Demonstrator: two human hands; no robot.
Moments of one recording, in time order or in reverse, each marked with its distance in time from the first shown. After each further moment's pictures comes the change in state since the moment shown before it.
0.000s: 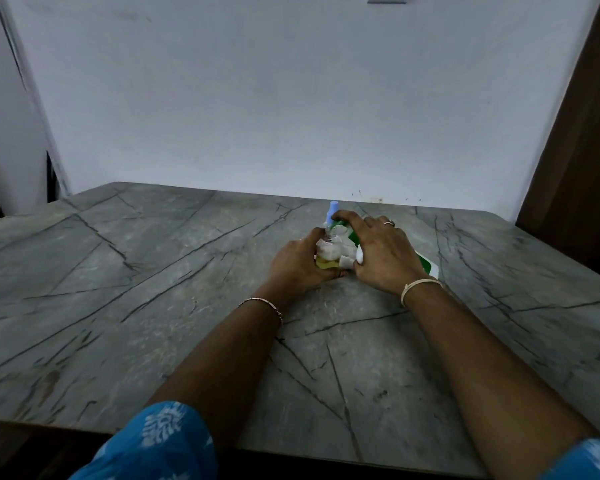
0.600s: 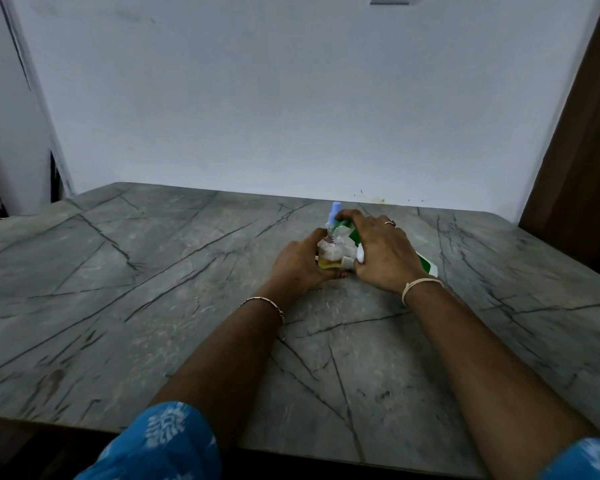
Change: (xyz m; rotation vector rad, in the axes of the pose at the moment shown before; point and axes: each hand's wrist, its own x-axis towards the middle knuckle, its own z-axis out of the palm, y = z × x) left_hand 0.001 -0.001 0.000 -0.023 -0.029 -0.027; right_hand 0.000 -0.003 -0.007 0.053 -0.020 0.007
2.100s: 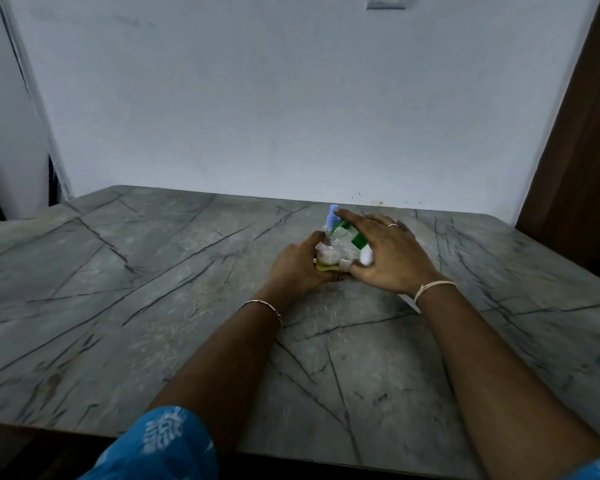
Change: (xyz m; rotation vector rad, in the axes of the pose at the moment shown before) left_hand 0.002 -0.001 0.000 0.004 -0.010 -0.019; right_hand -0.003 0.015 -0.005 0.072 -0.013 -0.033
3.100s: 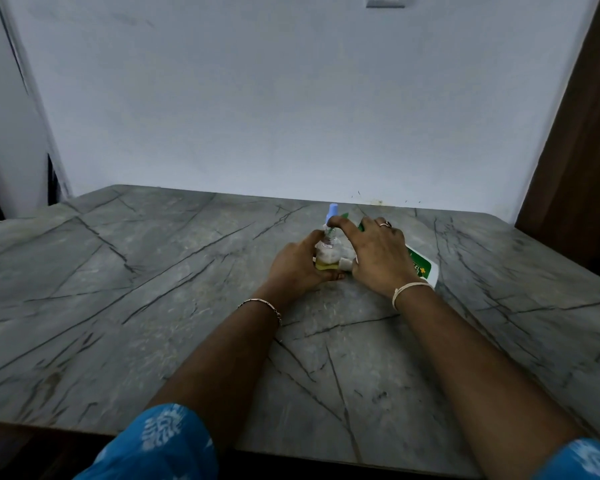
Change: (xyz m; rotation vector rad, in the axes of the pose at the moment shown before) left_hand 0.001 -0.003 0.004 -0.010 0.022 0.003; right_hand 0.005 -0.018 0.015 -0.249 0.008 0.099
